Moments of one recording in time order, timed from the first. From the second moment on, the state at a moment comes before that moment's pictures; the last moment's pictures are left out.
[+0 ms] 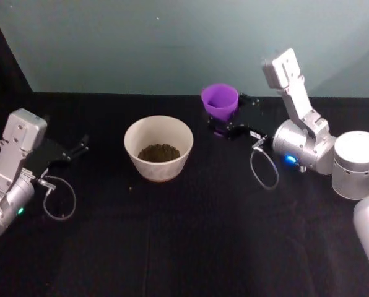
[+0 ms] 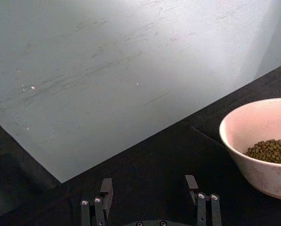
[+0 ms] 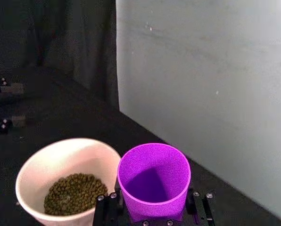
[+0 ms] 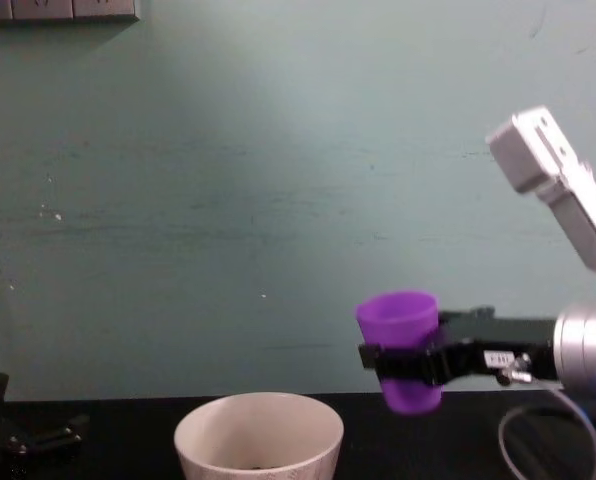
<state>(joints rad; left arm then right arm) -0.20 0.60 0.45 -1.41 -0.25 -0.12 0.03 0.44 0.11 -0.15 -1.23 -0.11 0.12 0.66</state>
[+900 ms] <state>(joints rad) -0.20 0.60 0.45 -1.41 -0.25 -0.12 0.03 0.45 0.11 -0.13 -1.11 0.01 0.07 0.66</state>
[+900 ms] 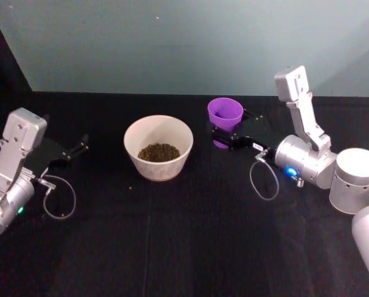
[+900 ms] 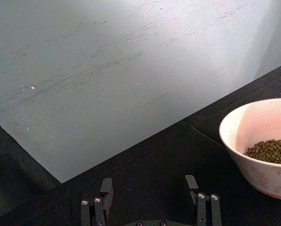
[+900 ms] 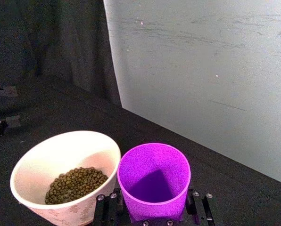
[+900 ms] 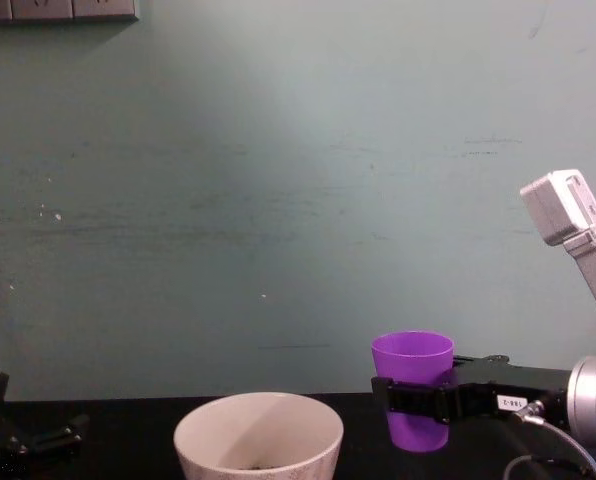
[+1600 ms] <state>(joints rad) -0.20 0.60 0.45 -1.41 -0.25 -0.12 0.03 0.45 0.12 -0.12 -1.08 0.06 0.04 0.67</state>
